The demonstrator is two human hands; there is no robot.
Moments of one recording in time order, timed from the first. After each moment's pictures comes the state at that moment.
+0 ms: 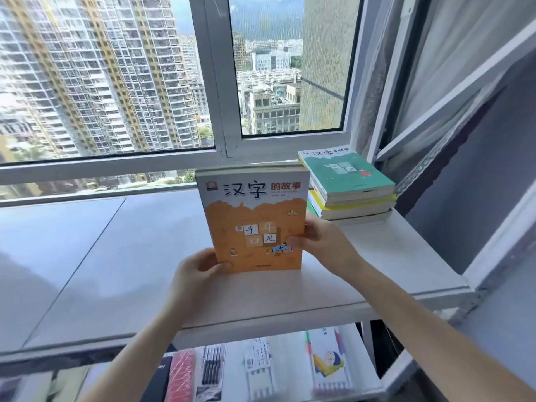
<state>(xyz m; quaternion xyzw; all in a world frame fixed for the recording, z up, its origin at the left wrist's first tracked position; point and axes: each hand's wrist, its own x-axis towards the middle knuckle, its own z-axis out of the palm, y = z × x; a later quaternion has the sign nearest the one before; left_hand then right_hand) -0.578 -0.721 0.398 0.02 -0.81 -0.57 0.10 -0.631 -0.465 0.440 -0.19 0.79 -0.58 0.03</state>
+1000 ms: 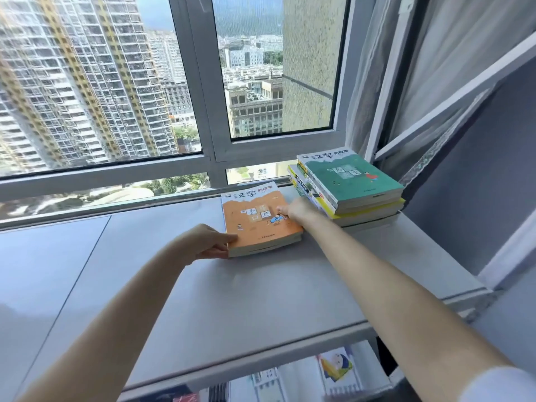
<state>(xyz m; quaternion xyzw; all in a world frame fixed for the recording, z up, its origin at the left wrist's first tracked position) -0.697 -0.747 0.456 0.15 -0.79 -0.56 -0.20 -0.758 -0.532 0.452 0.08 0.93 -0.34 0.09</state>
